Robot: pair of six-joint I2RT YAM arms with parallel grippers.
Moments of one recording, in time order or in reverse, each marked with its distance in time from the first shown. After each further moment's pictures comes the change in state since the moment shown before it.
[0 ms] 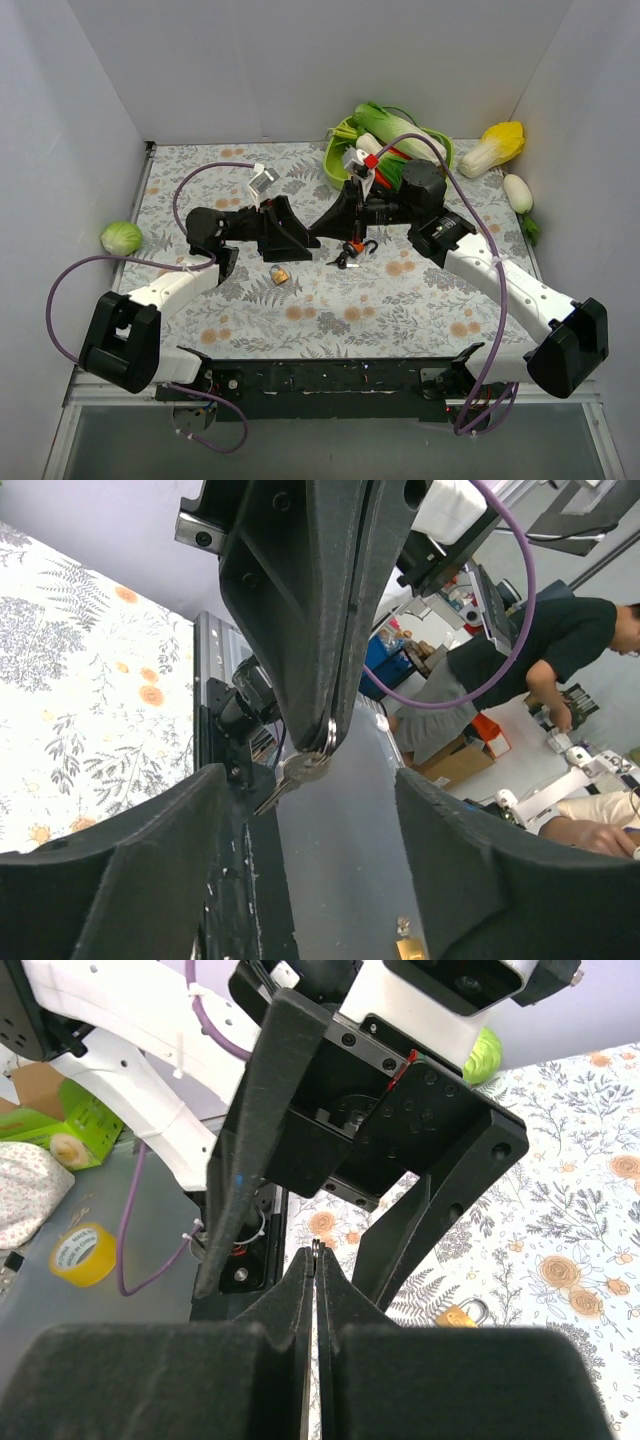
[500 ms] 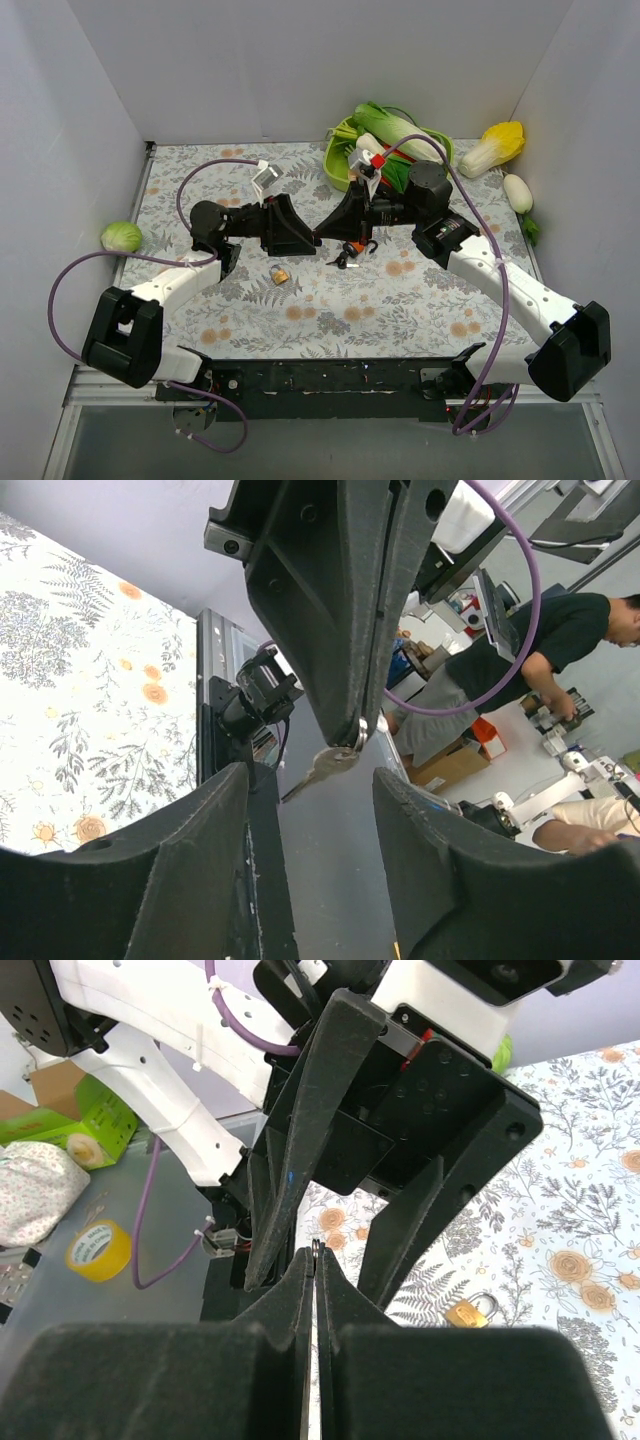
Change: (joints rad) left arm -0.004 0.049 0.026 0.030 0.000 -0.031; right arm -0.035 -0.031 -0.043 0.047 -0.051 0.041
